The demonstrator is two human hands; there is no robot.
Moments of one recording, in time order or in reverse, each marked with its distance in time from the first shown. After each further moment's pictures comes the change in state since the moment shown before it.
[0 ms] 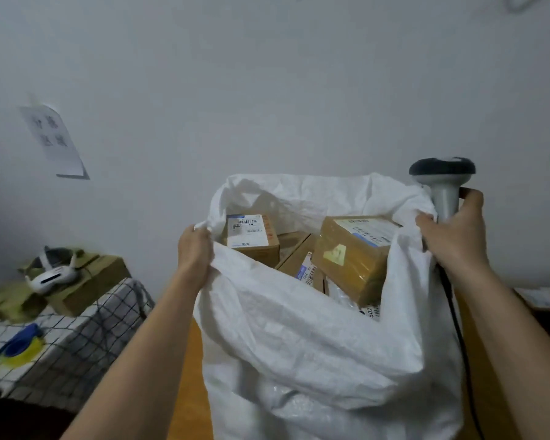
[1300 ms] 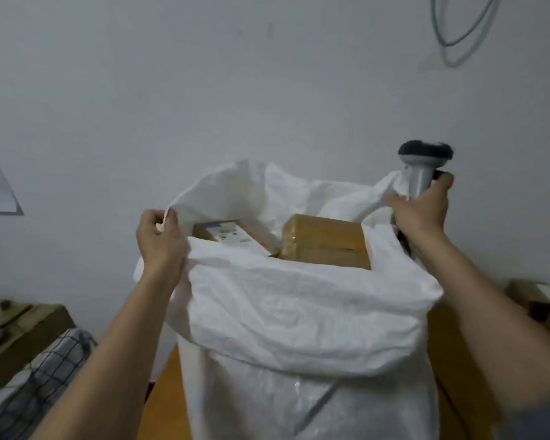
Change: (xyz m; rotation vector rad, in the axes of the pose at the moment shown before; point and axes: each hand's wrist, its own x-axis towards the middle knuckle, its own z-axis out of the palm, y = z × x) left_hand 0.075 0.042 0.003 -0.140 0.091 0.350; right_hand 0.046 -0.063 0.044 0.068 0.242 -0.013
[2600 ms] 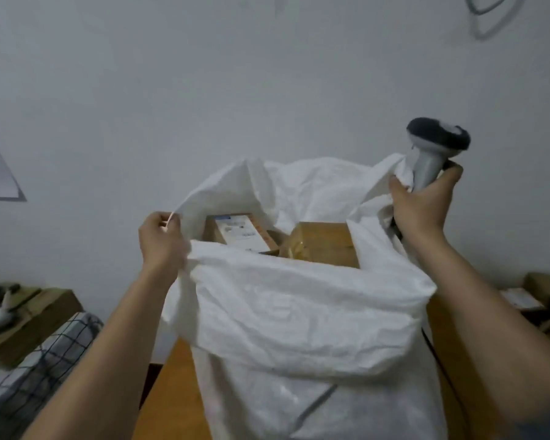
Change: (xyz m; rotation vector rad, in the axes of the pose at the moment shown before) left_hand 0.011 -0.029 0.000 0.120 -0.080 -0.073; right_hand -0.004 0.022 0.032 0.135 0.044 -0.142
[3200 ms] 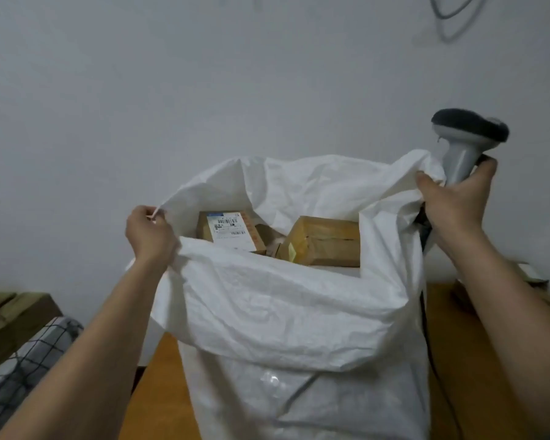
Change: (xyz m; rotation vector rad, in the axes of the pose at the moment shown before) left_hand -0.002 0.003 0.010 0.185 0.127 0.069; right_hand 0.013 -0.007 -0.075 -0.067 0.052 0.004
